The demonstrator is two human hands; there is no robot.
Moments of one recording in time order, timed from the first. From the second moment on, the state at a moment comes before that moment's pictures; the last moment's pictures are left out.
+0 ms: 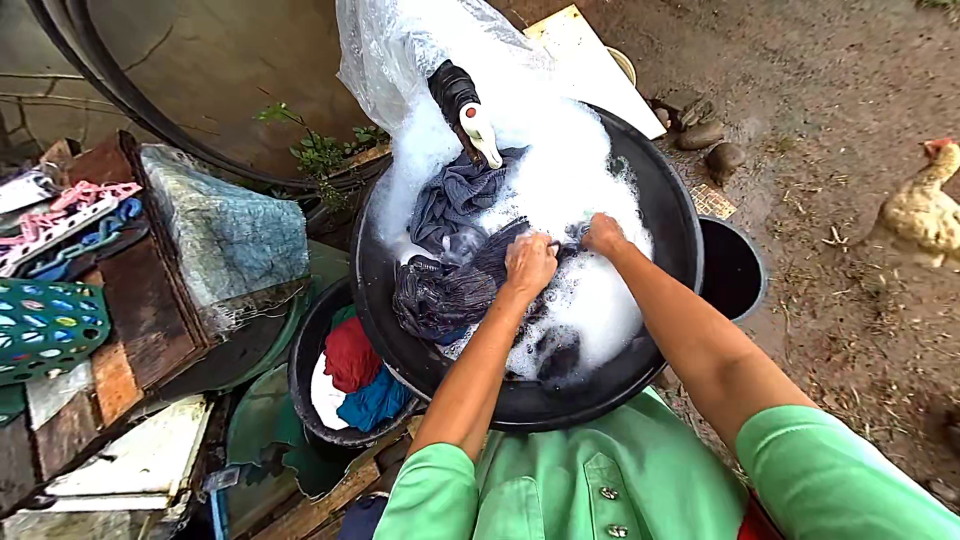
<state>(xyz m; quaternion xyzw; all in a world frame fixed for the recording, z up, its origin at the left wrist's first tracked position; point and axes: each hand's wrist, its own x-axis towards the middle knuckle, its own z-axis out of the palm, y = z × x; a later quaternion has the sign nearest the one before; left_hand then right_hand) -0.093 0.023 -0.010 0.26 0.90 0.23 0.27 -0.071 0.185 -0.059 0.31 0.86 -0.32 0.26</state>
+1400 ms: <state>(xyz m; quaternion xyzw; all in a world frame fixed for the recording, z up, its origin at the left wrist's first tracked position) -0.047 -0.187 0.002 0.08 0.90 0.42 -0.02 -0.080 0.220 -0.037 0.35 0.79 -0.50 0.03</state>
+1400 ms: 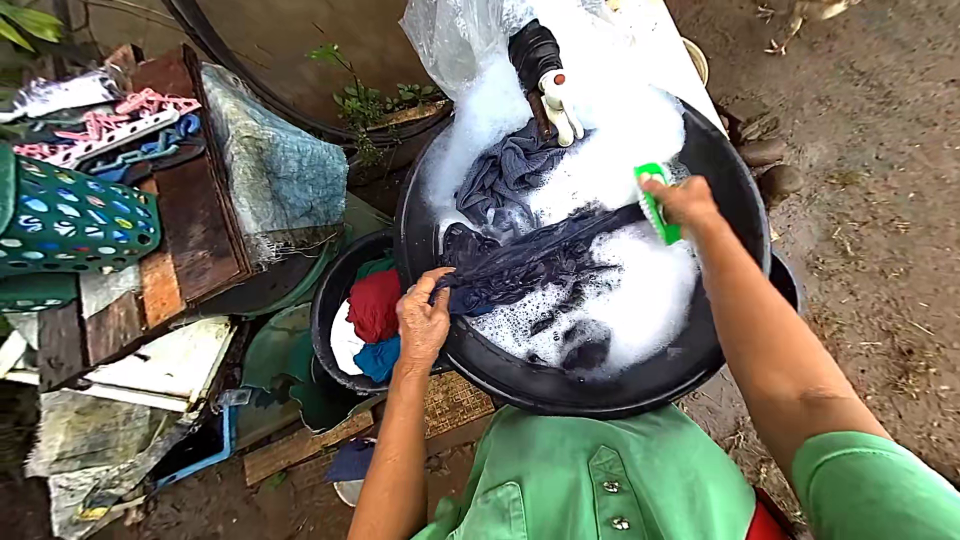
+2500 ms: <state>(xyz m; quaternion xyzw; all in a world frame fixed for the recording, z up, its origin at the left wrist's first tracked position) -0.038 -0.189 -0.013 0.14 0.93 0.33 -0.04 -0.090 0.057 -0.045 0.09 0.92 -0.34 0.19</state>
